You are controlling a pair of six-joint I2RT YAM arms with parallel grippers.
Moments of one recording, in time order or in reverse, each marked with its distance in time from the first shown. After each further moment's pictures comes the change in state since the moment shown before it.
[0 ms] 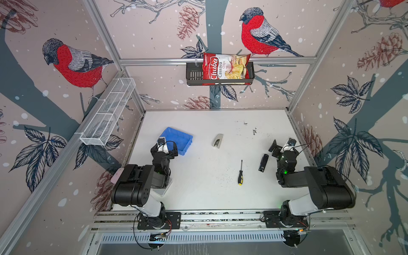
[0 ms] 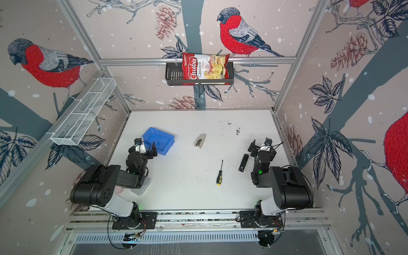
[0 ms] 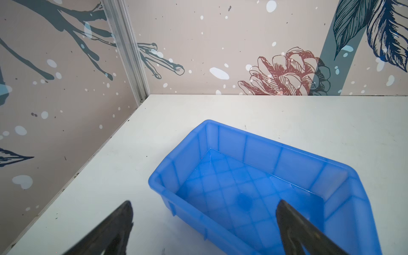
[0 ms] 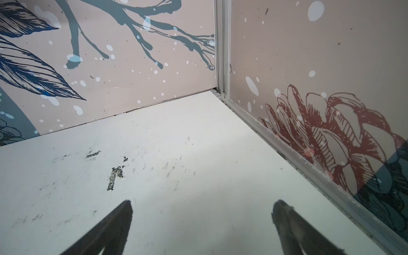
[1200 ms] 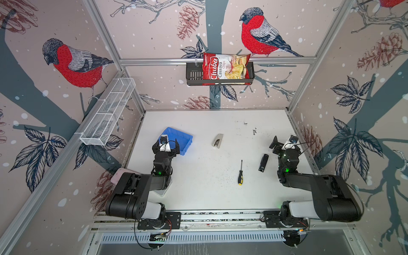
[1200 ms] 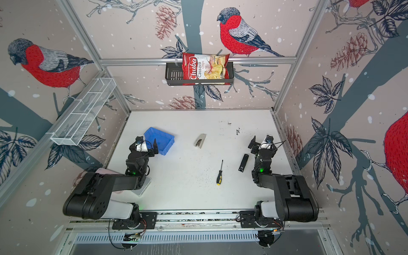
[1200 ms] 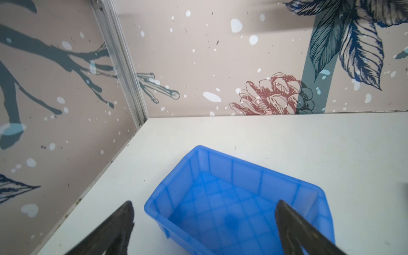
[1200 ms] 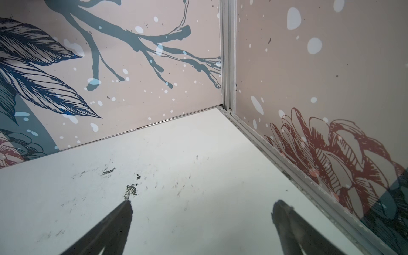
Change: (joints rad) left arm -0.099 -0.172 0.013 -0.083 -0.075 0.049; right arm 0.005 -0.163 0.034 -0.125 -0.021 -0.008
